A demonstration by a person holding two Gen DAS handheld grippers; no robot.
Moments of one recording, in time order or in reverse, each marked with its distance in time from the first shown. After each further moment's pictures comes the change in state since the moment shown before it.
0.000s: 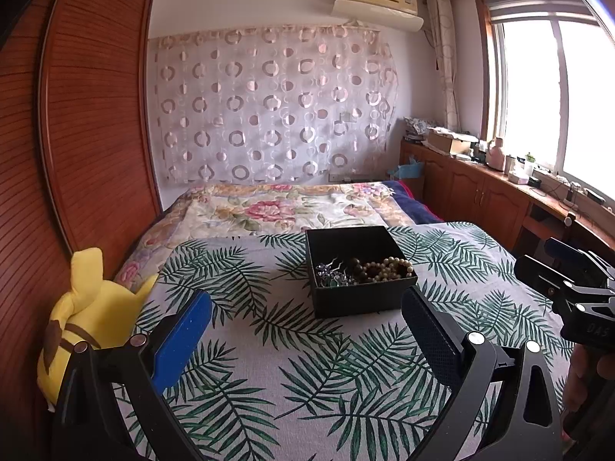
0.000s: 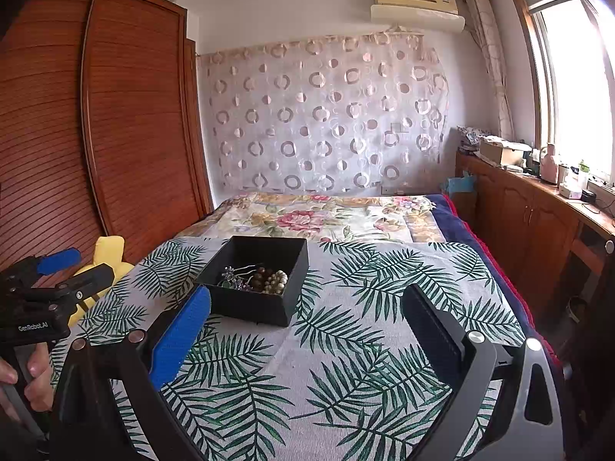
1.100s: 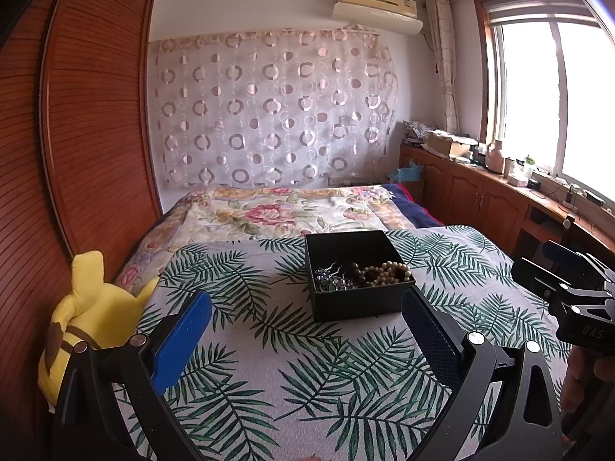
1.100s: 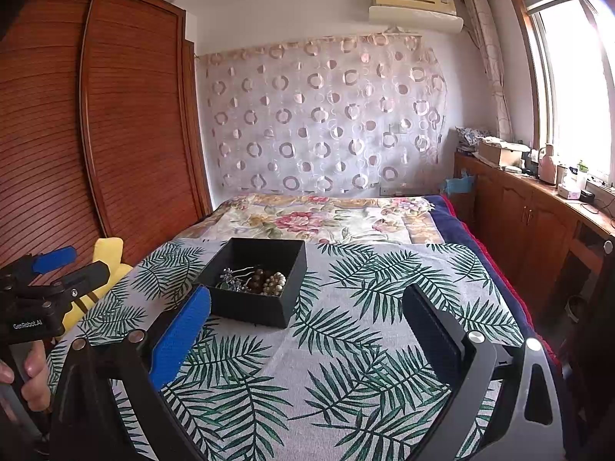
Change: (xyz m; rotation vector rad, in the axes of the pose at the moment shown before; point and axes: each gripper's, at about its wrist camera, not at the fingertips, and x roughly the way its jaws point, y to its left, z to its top) left arm -0.004 0.001 0.005 0.000 -0.015 0.000; right arm -0.001 -0.001 0.000 0.004 -0.003 -0.003
